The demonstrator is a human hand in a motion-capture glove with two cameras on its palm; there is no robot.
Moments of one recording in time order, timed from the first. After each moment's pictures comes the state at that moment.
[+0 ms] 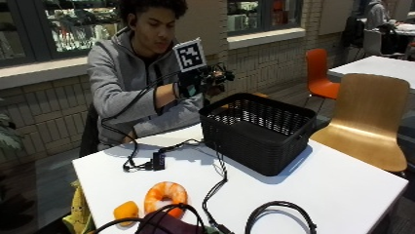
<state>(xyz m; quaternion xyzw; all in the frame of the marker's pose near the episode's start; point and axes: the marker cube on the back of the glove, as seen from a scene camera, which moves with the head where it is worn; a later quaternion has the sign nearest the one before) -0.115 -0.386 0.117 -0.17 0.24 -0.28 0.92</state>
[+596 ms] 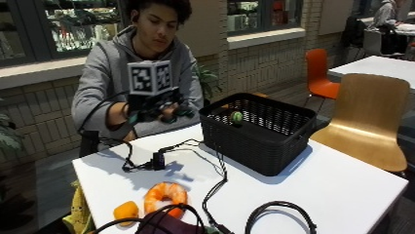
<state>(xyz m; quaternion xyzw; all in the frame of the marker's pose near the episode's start) 0.039 -0.330 0.032 -0.21 0.35 -0.05 0.91</state>
